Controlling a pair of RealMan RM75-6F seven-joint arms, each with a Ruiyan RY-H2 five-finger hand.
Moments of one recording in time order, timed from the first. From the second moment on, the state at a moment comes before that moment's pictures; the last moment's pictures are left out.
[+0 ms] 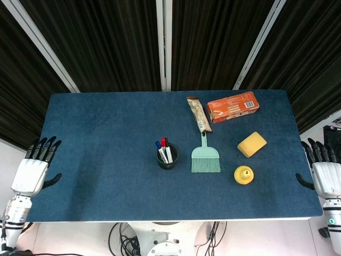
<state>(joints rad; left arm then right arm) -0.29 -1.15 0.04 -1.58 1.48 1.49 0.13 0.14 -1.14 0.10 -1.44 -1.43 1.40 -0.01</state>
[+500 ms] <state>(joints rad) -0.31 -1.07 0.00 -1.68 1.48 1.41 0.13 0.12 -1.10 0.11 -1.49 -1.43 1.44 0.02</state>
